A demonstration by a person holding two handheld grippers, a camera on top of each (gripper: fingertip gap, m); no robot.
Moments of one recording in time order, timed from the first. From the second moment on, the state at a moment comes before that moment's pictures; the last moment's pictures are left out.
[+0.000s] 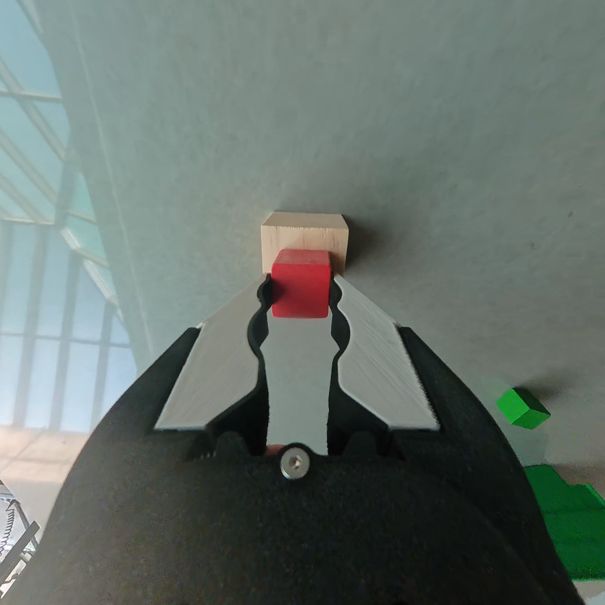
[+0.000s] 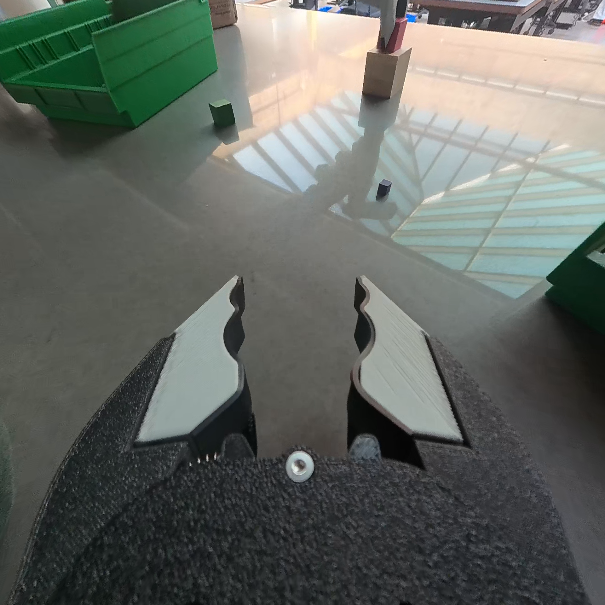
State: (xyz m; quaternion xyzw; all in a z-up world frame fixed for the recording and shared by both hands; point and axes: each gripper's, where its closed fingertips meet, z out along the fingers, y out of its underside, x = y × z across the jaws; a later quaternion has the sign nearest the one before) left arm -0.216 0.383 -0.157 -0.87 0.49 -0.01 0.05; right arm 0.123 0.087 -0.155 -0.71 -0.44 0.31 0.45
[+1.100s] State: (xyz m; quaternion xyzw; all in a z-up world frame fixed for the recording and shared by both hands) left arm -0.221 0.375 -0.127 -0.86 0.50 -0.01 0.09; right arm 0.119 0.090 -0.155 -0.71 -0.45 0.31 0.45
